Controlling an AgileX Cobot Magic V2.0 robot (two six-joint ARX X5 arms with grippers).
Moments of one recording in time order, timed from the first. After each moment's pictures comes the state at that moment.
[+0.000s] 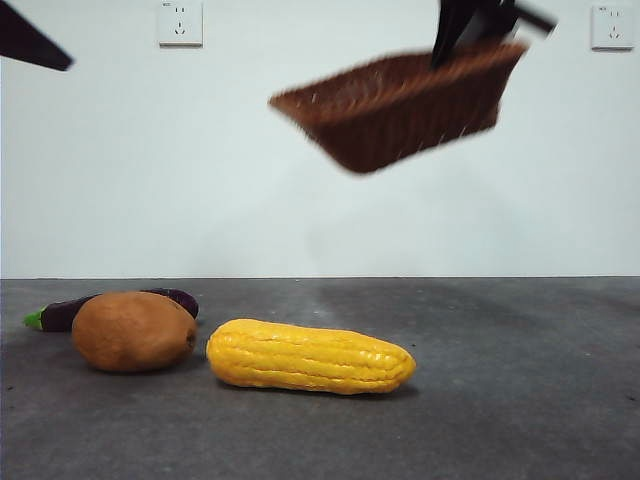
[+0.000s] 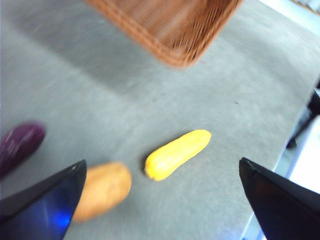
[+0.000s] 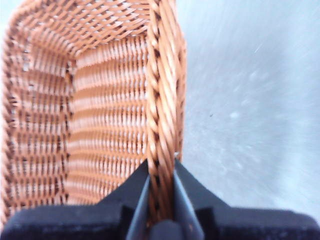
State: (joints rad) left arm -0.22 0.91 0.92 -0.71 0.63 0.29; right arm 0.29 1.79 1.99 -0.96 -0.22 0.10
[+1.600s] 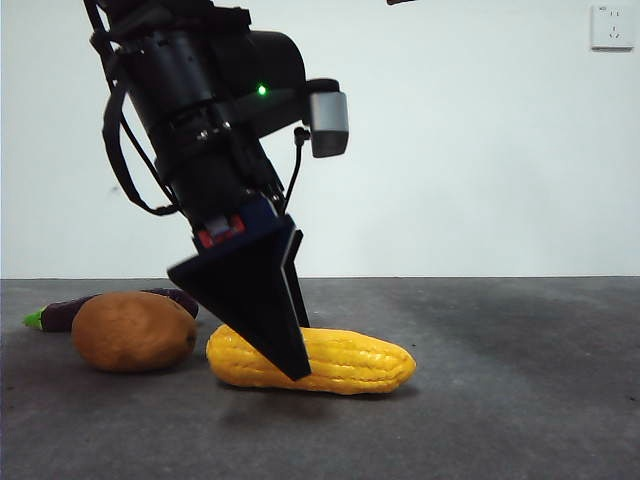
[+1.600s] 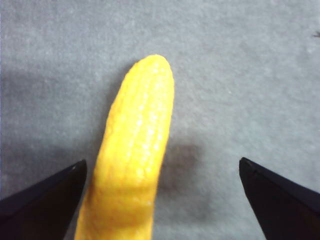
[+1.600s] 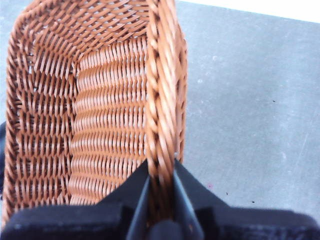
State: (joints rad) left arm -0.71 1.77 1.15 -0.61 0.31 0.74; right arm 0.25 1.35 1.98 -1.35 -0.16 -0.05
